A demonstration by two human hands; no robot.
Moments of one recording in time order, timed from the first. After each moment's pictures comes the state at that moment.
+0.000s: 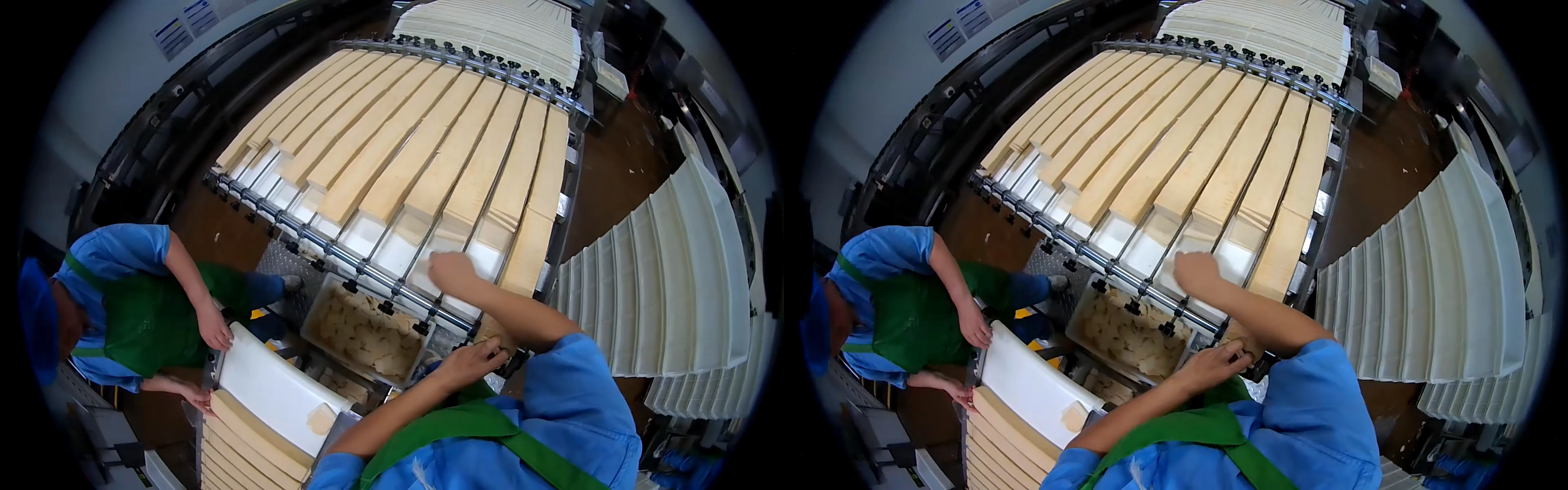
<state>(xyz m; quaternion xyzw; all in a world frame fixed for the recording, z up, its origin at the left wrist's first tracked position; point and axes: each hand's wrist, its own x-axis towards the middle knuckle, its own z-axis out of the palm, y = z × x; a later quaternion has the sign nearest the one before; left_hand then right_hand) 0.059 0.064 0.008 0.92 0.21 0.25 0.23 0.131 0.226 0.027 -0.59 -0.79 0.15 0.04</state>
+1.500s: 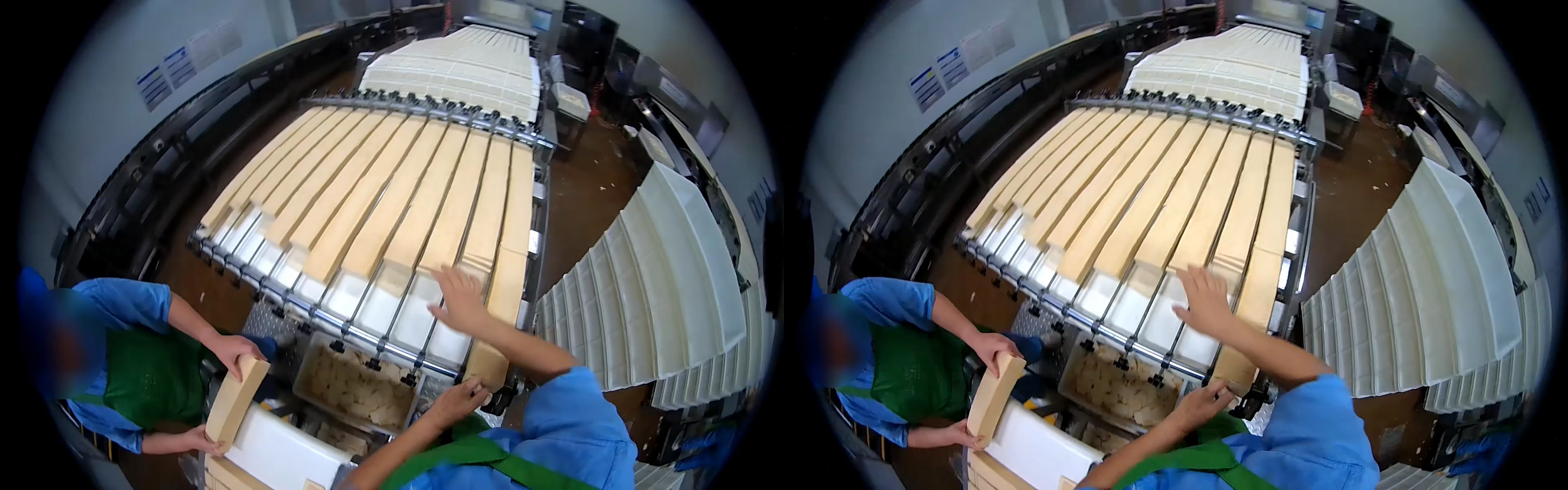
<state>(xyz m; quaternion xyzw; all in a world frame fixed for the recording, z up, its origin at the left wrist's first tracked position) 0.055 0.071 0.001 0.91 0.22 0.24 0.25 0.188 0.219 0.061 -0.59 -0.78 0.04 0.21</state>
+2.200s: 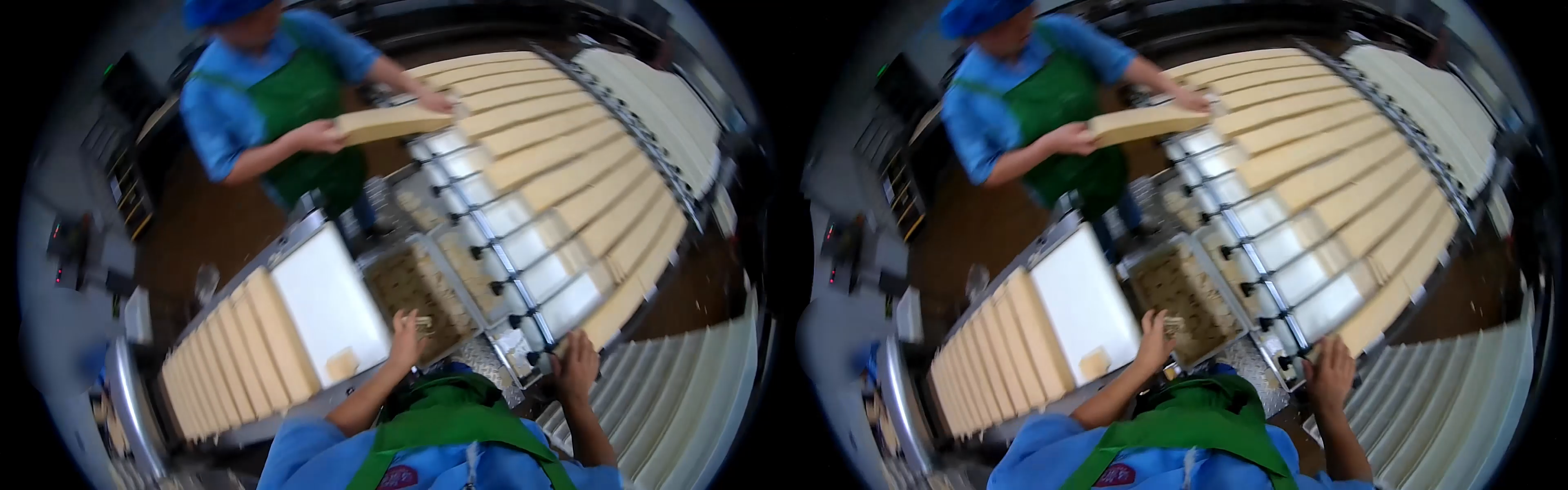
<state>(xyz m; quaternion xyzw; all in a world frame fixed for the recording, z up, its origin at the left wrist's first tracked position) -0.152 -0.024 -0.057 0.50 0.77 0.30 0.25 0.208 0.058 0.054 -0.57 -0.82 -0.02 0.09</state>
